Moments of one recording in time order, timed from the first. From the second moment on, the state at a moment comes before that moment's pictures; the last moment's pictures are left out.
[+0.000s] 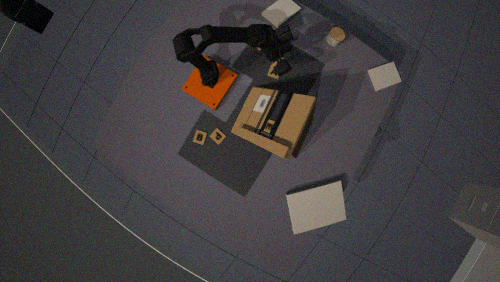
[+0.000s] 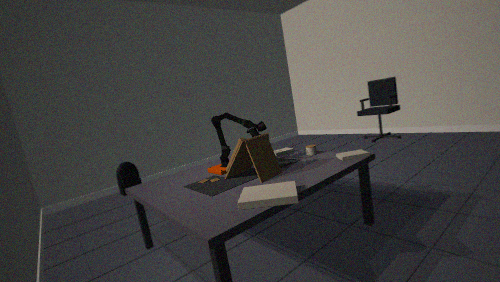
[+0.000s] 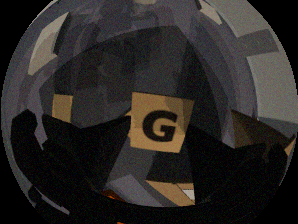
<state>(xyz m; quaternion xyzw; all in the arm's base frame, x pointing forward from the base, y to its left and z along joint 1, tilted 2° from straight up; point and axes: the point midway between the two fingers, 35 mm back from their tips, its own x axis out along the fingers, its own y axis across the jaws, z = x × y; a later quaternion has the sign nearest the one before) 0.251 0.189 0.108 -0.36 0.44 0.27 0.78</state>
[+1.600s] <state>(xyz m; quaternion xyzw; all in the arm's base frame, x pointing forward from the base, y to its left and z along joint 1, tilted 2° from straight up) 0.307 0.159 0.184 0.00 0.34 0.02 0.94</state>
